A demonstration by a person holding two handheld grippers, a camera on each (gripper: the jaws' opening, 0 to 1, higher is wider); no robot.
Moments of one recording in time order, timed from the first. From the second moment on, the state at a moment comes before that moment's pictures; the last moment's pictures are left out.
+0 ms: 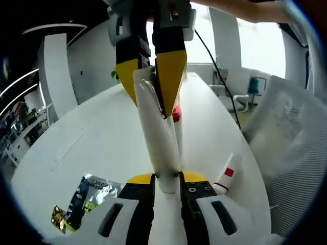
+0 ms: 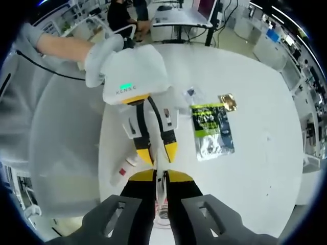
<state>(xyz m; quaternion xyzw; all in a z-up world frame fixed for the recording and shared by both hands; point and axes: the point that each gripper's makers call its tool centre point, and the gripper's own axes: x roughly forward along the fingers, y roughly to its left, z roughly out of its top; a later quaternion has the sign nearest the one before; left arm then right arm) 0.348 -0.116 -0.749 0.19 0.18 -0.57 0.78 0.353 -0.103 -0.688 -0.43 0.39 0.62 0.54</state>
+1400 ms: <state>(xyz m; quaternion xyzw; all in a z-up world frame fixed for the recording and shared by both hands) 0.343 -0.109 -0.736 0.20 0.19 -0.55 0.79 0.356 -0.113 -0.695 -0.46 0.35 0.62 0.53</state>
